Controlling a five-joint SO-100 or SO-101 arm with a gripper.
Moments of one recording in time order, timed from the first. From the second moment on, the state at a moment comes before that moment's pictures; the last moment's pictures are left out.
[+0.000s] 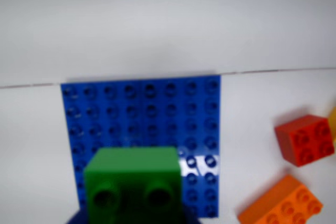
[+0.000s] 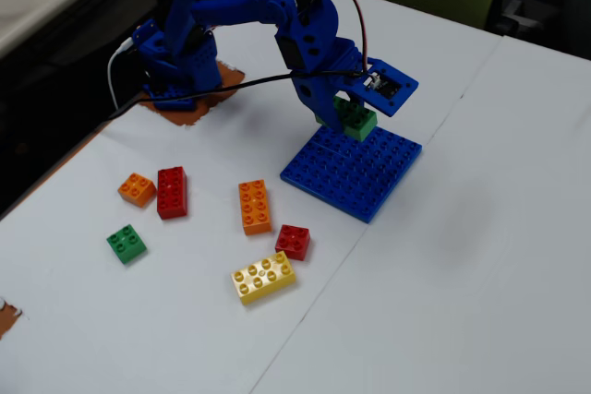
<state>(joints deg) 1.1 57.8 30.9 93.3 -87.7</state>
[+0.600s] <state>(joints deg) 1.1 57.8 30.9 93.3 -87.5</state>
